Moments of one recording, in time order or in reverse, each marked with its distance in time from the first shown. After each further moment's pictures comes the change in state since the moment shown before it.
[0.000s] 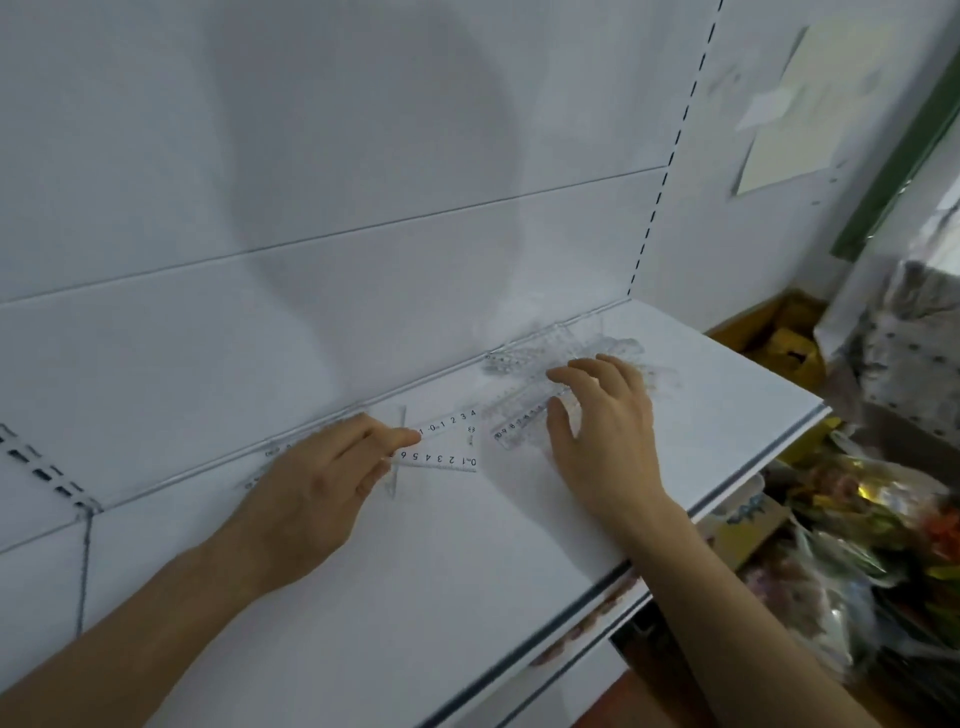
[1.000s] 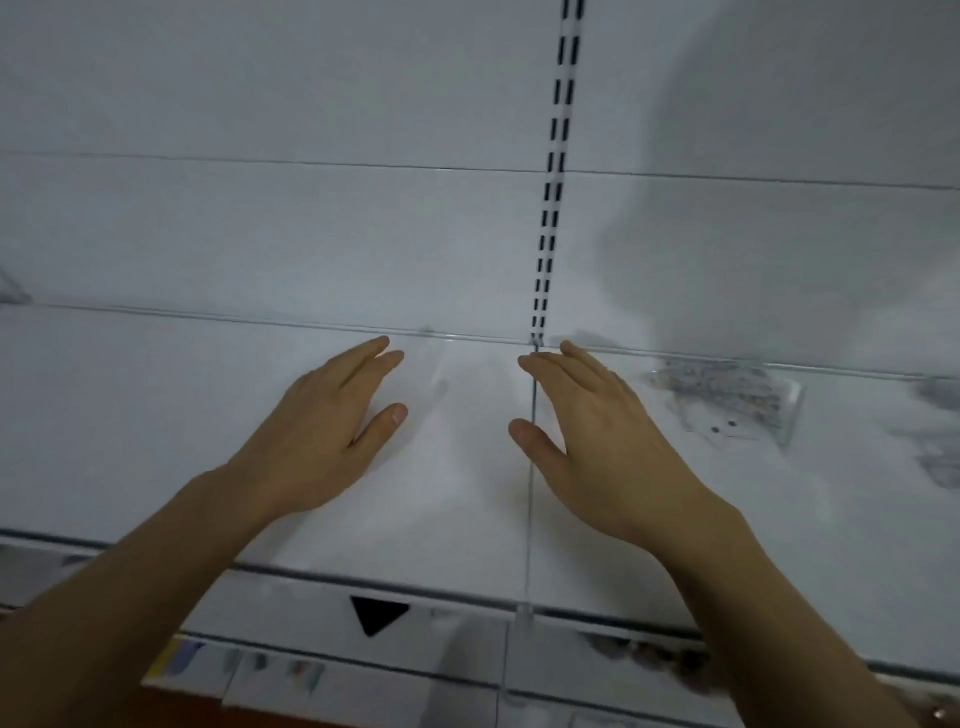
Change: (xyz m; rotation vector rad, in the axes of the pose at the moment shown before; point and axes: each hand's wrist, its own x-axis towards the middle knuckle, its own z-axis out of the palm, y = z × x) left_hand -0.286 0.014 -0.163 0.350 -0.031 -0.922; right_hand -0.101 -0.288 0.012 0.272 -0.782 -0.708
